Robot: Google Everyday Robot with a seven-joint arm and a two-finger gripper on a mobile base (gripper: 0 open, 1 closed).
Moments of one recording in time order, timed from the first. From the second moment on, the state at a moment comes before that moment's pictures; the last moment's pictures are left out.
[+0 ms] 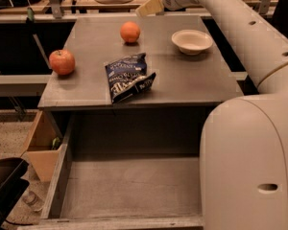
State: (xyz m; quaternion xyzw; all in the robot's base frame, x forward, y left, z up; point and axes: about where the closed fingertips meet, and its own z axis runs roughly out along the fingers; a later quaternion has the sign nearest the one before) arm 0.887 -0.068 0.989 -0.31 0.77 0.05 0.55
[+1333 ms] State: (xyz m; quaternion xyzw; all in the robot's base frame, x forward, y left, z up) arm 0.925 -0.016 0.902 -0.33 0.79 0.11 0.51
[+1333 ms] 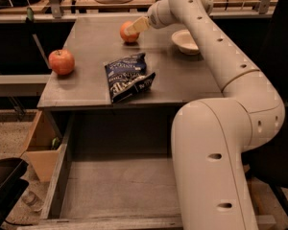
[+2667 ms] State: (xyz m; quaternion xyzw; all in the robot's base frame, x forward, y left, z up) arm 0.923 0.034 0.872 -0.36 0.78 0.19 0.48
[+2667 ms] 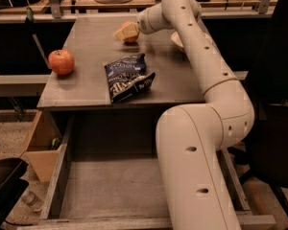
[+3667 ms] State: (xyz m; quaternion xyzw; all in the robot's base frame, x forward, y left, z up) arm 0.922 0.043 0.855 -0.36 0.79 0.19 0.46
